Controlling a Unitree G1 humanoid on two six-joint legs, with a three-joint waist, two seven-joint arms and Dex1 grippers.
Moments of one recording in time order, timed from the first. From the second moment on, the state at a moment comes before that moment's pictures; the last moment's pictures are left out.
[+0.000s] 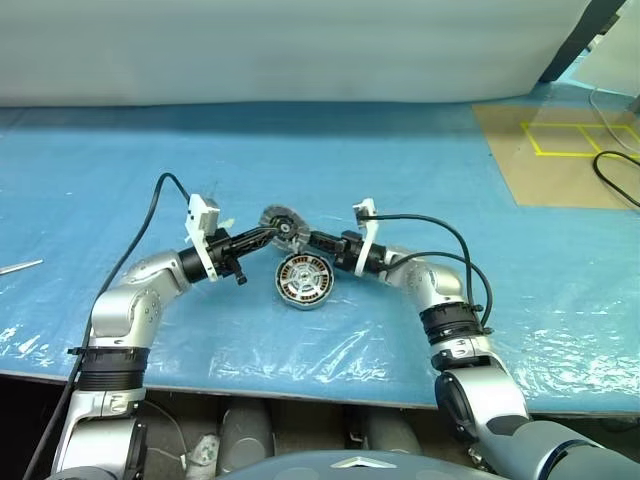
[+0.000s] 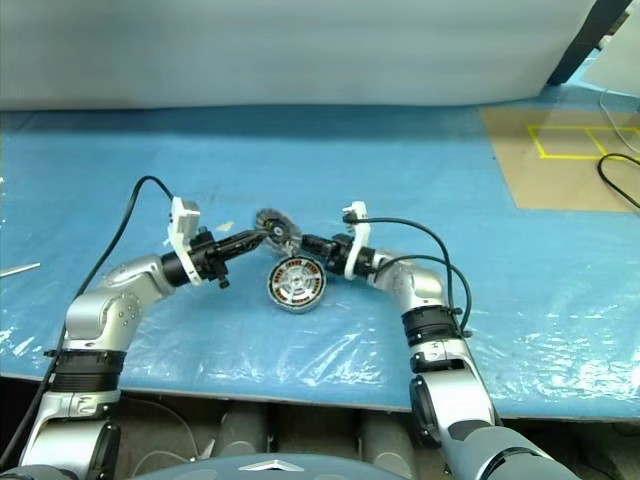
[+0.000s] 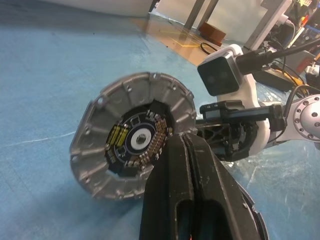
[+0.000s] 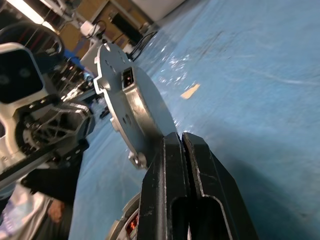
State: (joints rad) left arm -0.33 0.42 0.13 -0.01 -0.59 0.58 -0.95; right arm -0.62 -0.11 -0.01 0.45 0.49 0.68 0.92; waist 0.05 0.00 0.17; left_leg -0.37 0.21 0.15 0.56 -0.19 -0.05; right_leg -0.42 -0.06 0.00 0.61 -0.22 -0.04
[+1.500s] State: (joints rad) left arm -0.74 0.21 0.19 0.87 -0.50 0.37 -1.14; right arm -0.68 -0.35 -0.19 -0.12 0.91 1.09 0.80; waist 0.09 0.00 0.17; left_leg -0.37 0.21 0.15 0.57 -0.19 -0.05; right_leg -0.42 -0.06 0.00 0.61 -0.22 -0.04
